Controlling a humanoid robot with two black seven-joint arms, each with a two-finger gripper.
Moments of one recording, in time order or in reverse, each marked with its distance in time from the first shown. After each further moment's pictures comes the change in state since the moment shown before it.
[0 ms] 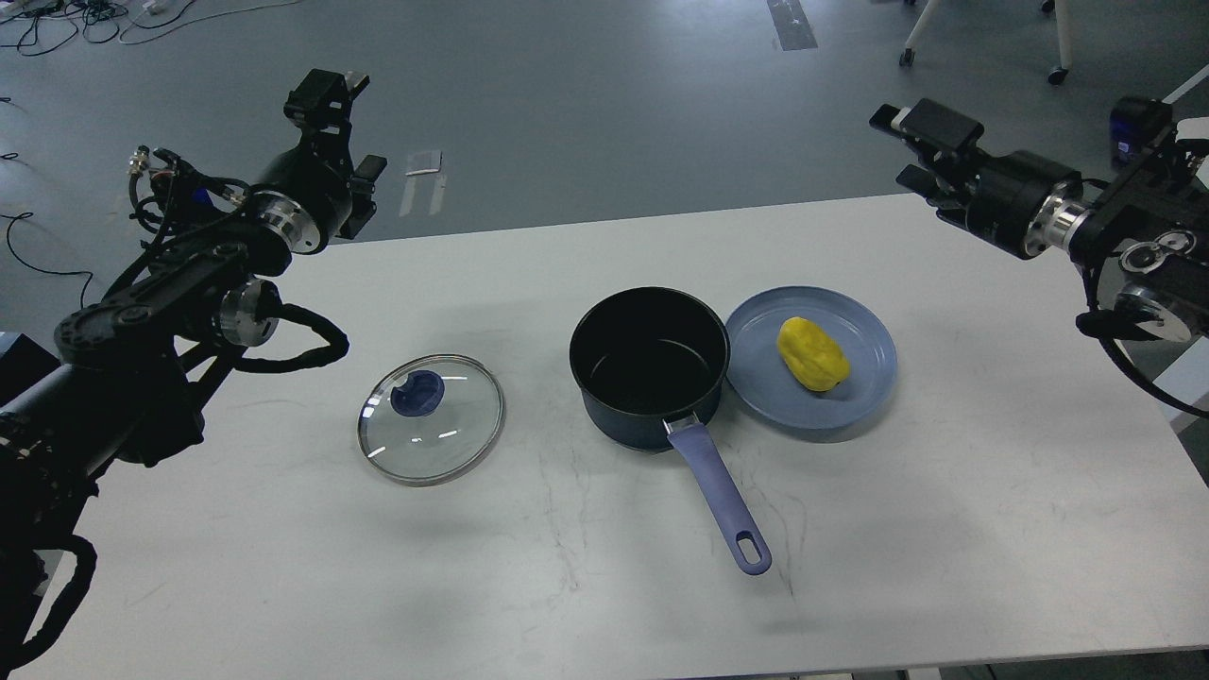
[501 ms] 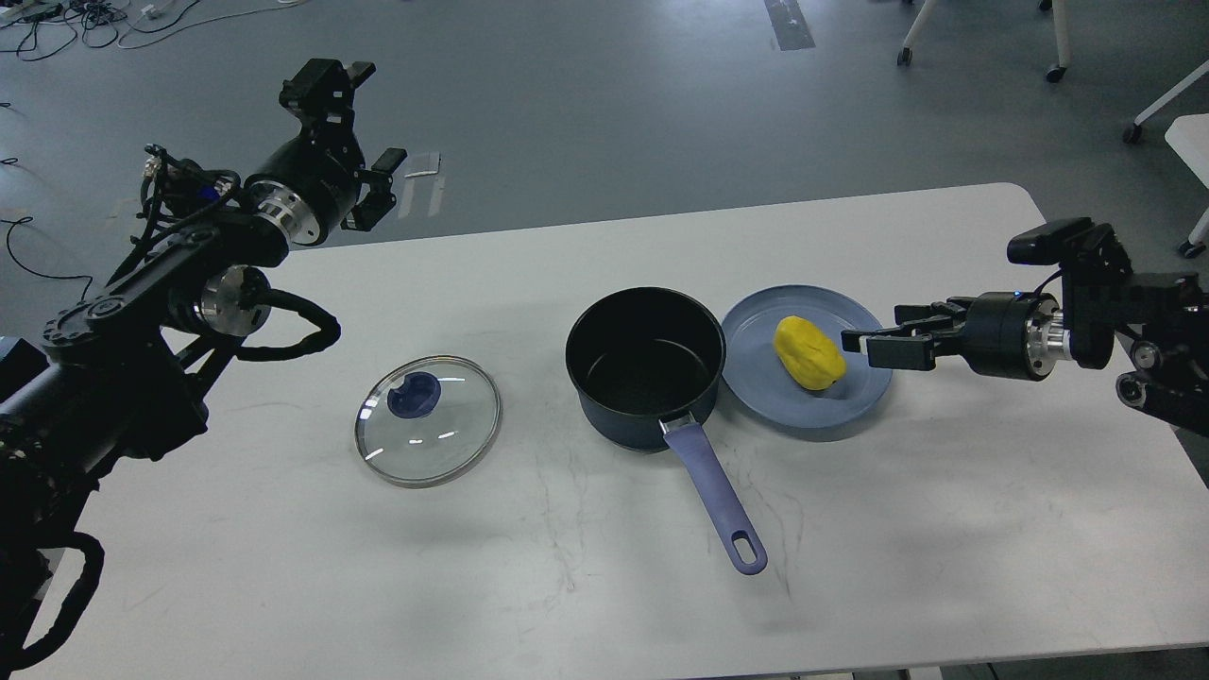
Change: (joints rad) left arm 0.012 0.009 -0.046 0.000 -0.011 -0.049 0.001; right arm 0.024 0.046 -0.285 -0.053 -0.537 -0.078 0.071
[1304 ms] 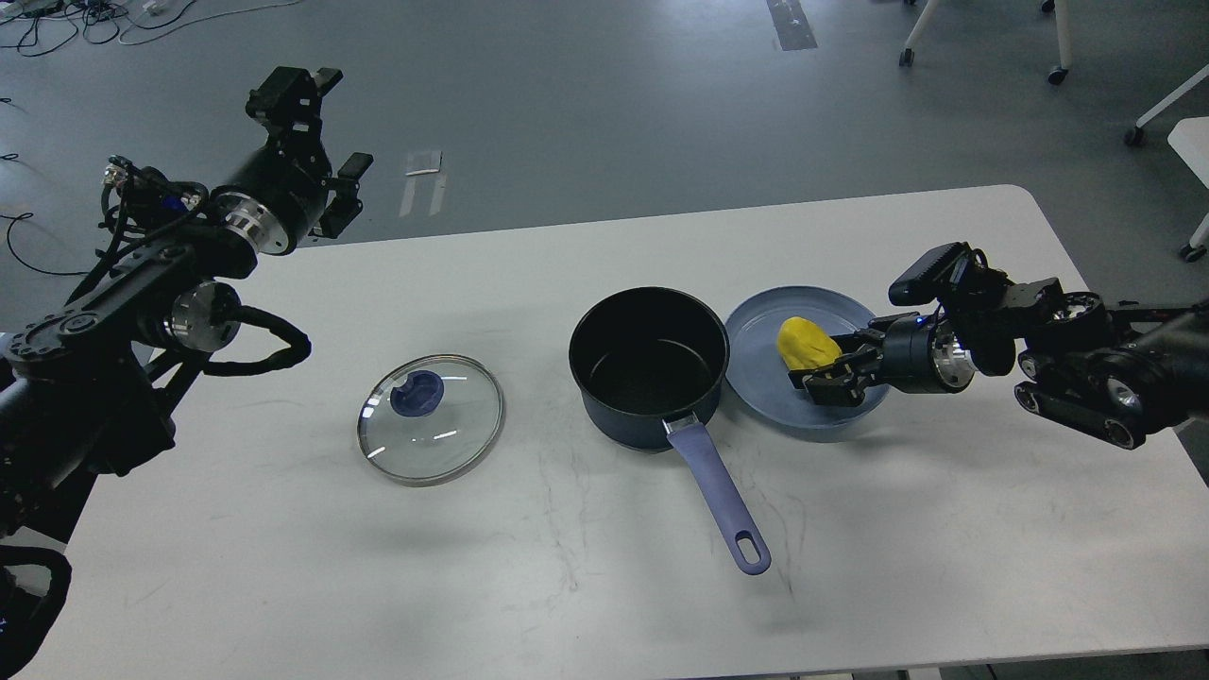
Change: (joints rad) left arm 0.025 0.051 0.013 -0.008 0.045 -0.006 -0.054; right arm 0.116 0.255 -0.250 -0.246 -0.037 -0.029 -0.001
